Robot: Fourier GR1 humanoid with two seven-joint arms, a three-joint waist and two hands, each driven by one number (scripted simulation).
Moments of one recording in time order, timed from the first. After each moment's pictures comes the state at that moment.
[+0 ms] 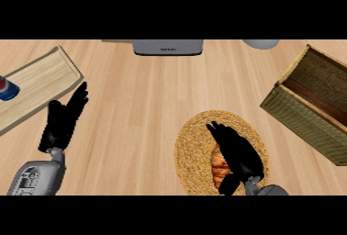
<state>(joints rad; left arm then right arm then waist) -0.19 0.22 0.04 -1.41 -0.09 0.01 0.23 -0.07 -0.11 0.41 -1.57 0.97 0.29 0.35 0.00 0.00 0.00</state>
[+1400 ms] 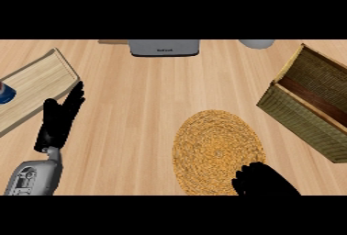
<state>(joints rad) -0.19 0.21 0.08 -1.41 -0.12 -0.02 0.24 0.10 -0.52 0.57 -1.88 1.18 0.27 -0.08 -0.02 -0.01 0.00</state>
